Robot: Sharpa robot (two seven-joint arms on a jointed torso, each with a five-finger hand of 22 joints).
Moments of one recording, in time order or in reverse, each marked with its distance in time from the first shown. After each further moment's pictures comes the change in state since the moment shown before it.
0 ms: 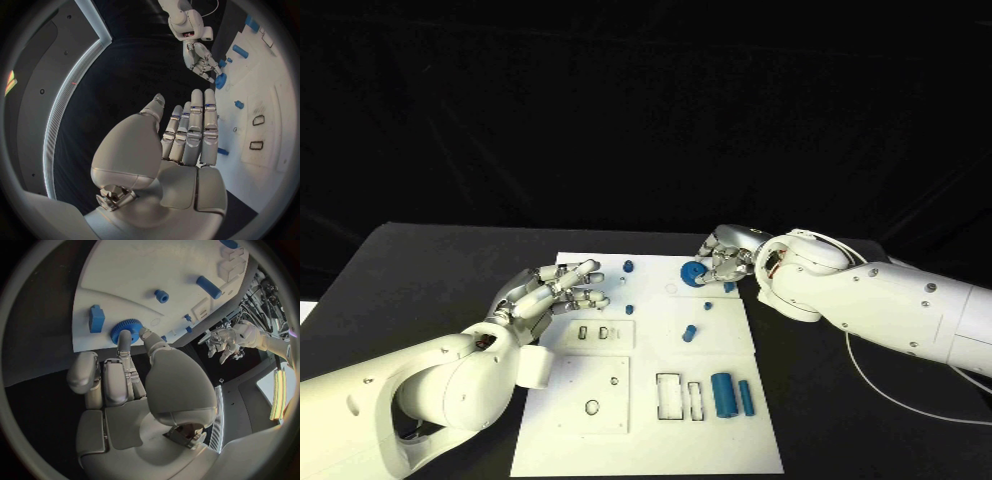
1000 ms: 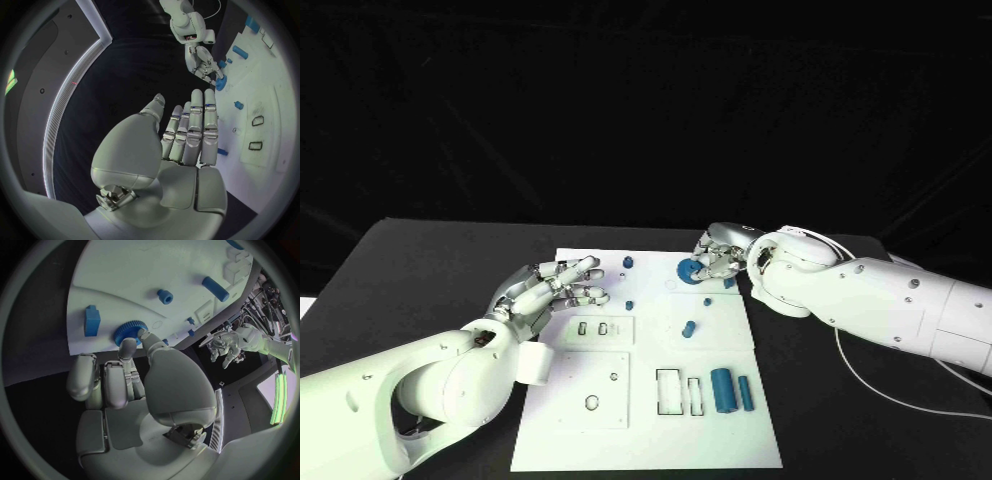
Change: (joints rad) left arm 0.000 0.000 0.000 0.000 0.000 0.005 -0.002; left_hand 0.000 0.000 0.003 -0.003 0.000 0.000 0.000 0.000 0.000 0.000 0.000 0.000 0.000 0.000 0.000 0.000 0.002 0.000 0.000 0.000 0.000 -0.001; right arm -0.006 0.040 0.001 -0.036 -0.032 0.011 -0.013; right_hand 0.043 0.043 0.020 0.016 -0.007 0.049 -0.009 0.032 0.009 0.043 -0.011 0.241 0.272 0.000 0.000 0.063 0.090 -0.011 0.020 0.002 0.047 0.078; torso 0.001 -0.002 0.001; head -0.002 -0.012
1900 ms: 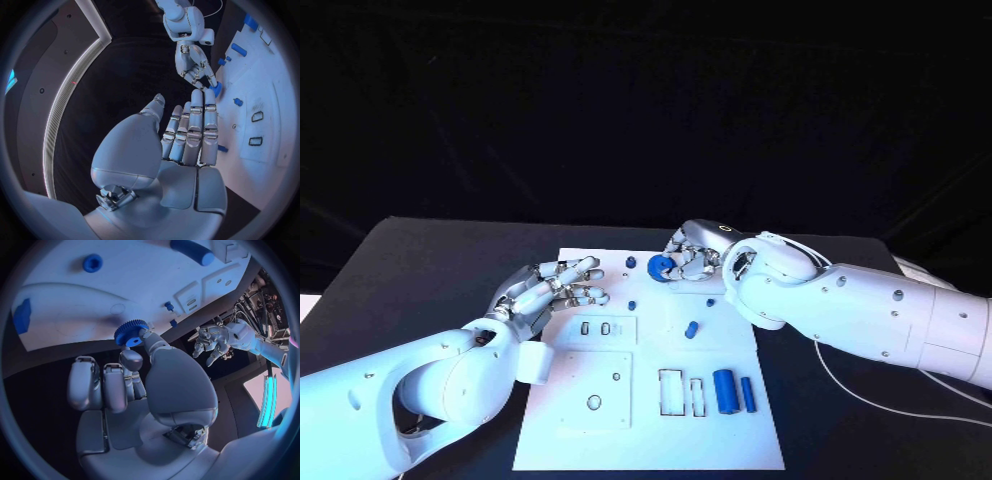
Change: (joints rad) left arm 0.000 -0.002 0.000 -0.006 0.000 0.001 -0.002; left_hand 0.000 0.000 0.000 0.000 0.000 0.000 0.000 0.000 0.000 0.000 0.000 0.000 0.000 0.000 0.000 0.000 0.001 0.000 0.000 0.000 0.000 -0.001; right arm -0.004 0.049 -0.002 0.104 -0.046 -0.137 -0.028; right_hand -0.008 -0.002 0.034 0.026 0.068 0.055 -0.015 0.013 0.005 0.062 -0.012 0.195 0.217 -0.004 -0.003 0.052 0.078 -0.012 0.041 -0.002 0.053 0.098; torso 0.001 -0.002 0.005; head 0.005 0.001
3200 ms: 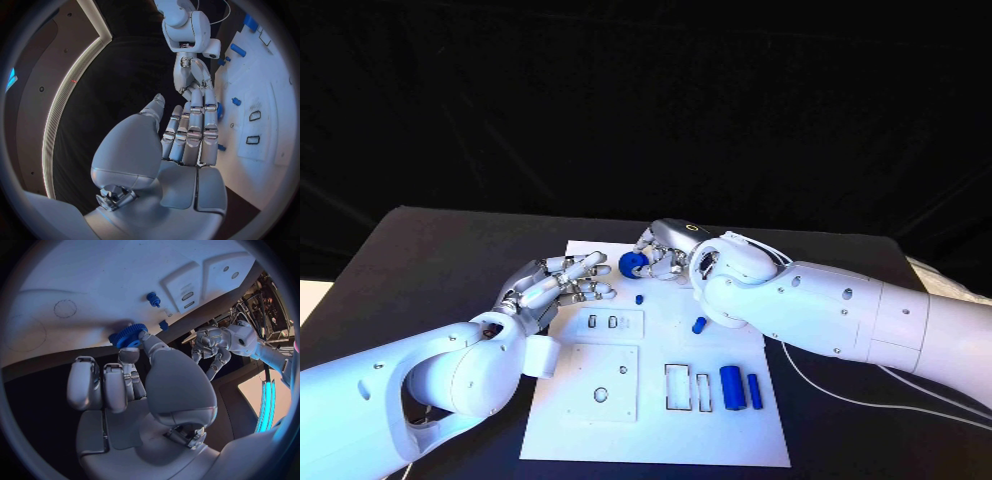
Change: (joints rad) left arm 0.000 0.002 0.000 0.006 0.002 0.002 -0.005; left_hand 0.000 0.000 0.000 0.000 0.000 0.000 0.000 0.000 0.000 0.000 0.000 0.000 0.000 0.000 0.000 0.000 0.000 0.000 0.000 0.000 0.000 0.000; right arm -0.010 0.150 -0.004 -0.091 -0.033 -0.003 -0.006; right_hand -0.019 -0.017 0.011 0.001 -0.075 -0.088 0.026 -0.057 -0.009 -0.048 0.024 -0.094 -0.057 0.001 0.006 0.000 -0.011 0.000 -0.003 0.003 0.000 -0.002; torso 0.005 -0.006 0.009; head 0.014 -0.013
